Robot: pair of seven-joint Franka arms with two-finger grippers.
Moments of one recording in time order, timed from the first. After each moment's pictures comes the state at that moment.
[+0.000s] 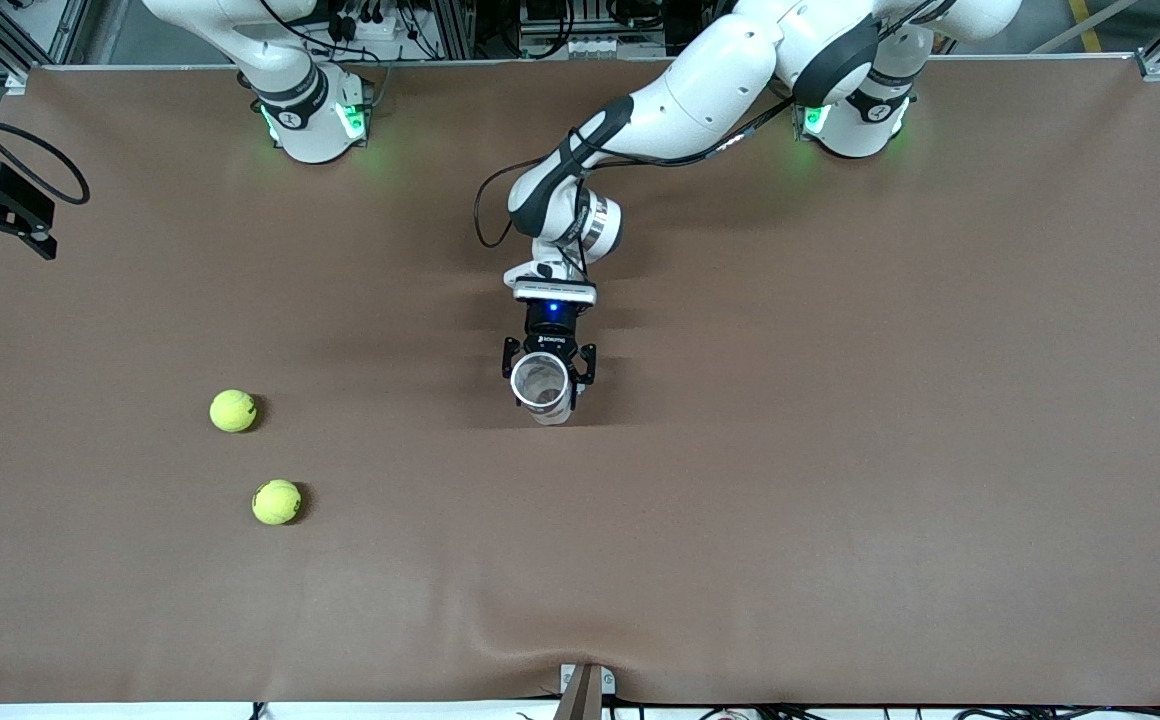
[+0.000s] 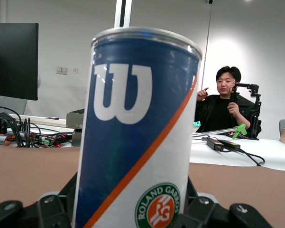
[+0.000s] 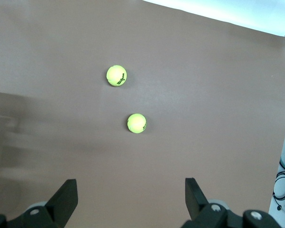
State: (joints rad) left arm -0.88 1.05 -0.21 -1.48 2.24 1.76 -2.66; right arm 0.05 0.04 0.00 -1.36 -0.12 1.48 -0.16
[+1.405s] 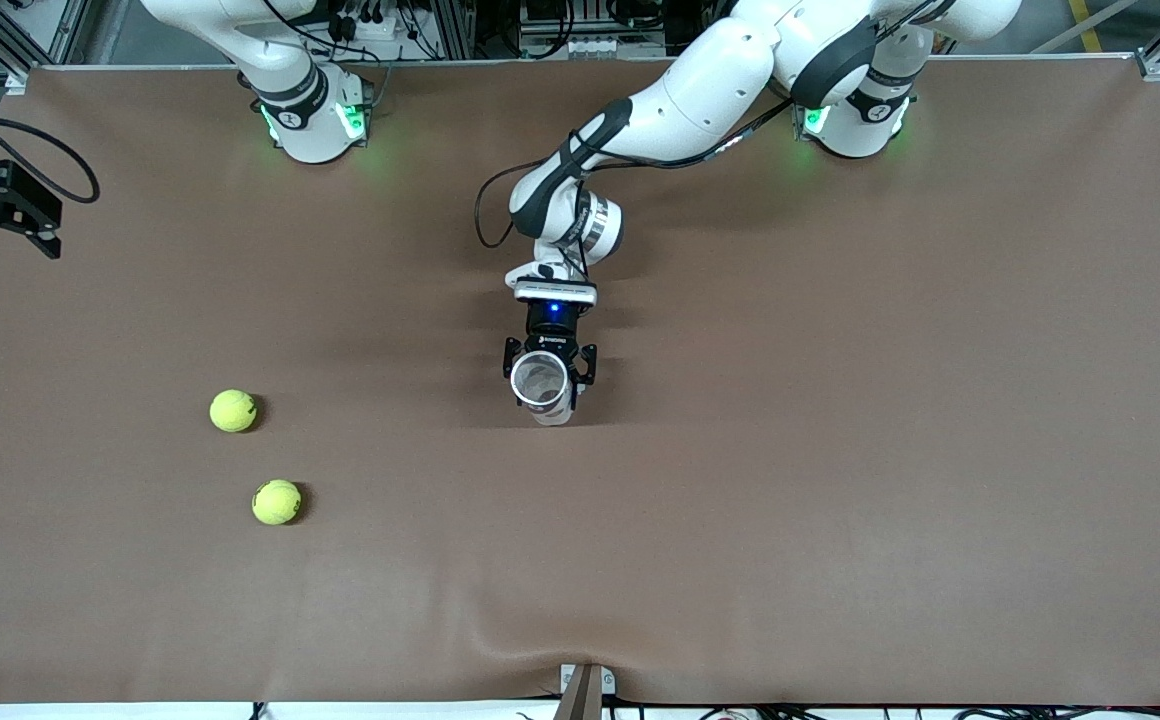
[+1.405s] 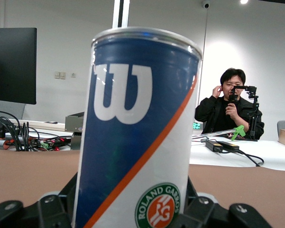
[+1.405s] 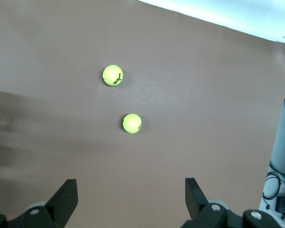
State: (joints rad) left arm -0.89 1.06 -0.20 -1.48 2.25 1.74 -2.66; right arm 0.08 0.04 -0.02 -1.36 -0.14 1.47 -0.16
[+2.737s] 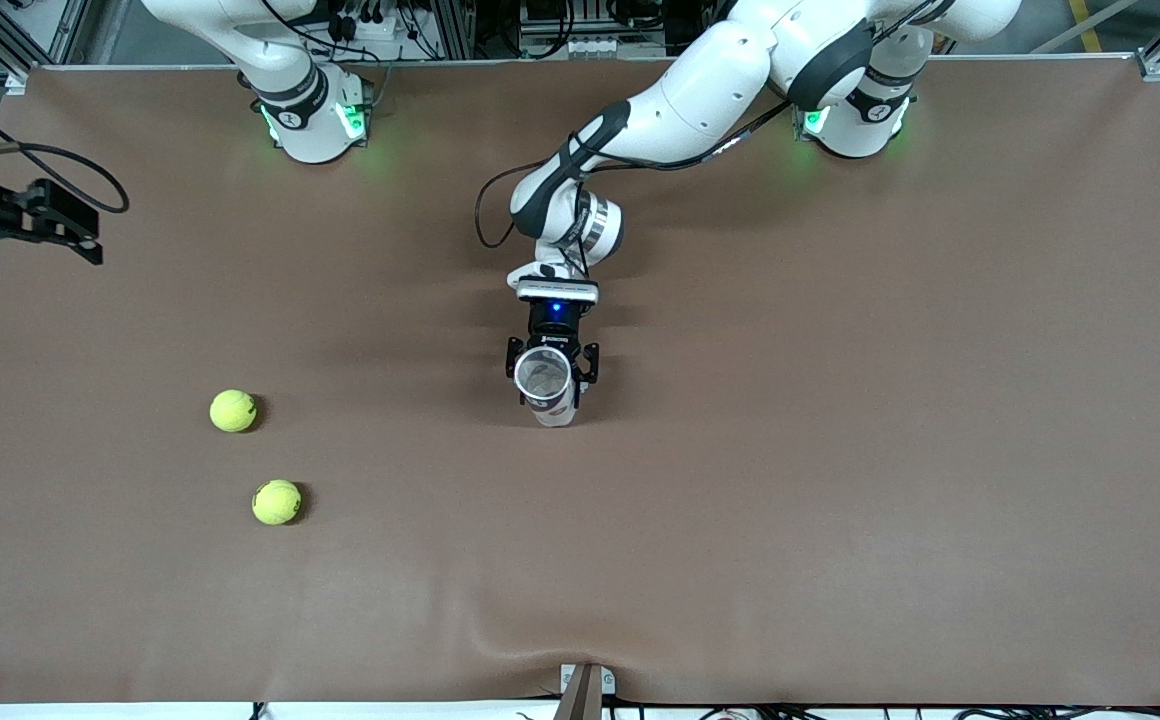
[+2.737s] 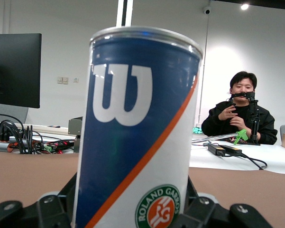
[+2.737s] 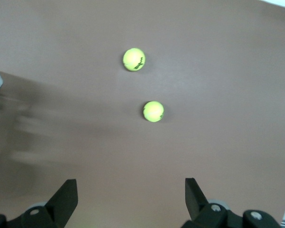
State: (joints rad) left arm -0.89 1.07 -0.20 -1.48 2.26 1.70 -2.67; right arm 0.09 0.09 -0.01 -1.38 -0.05 1.43 -0.16
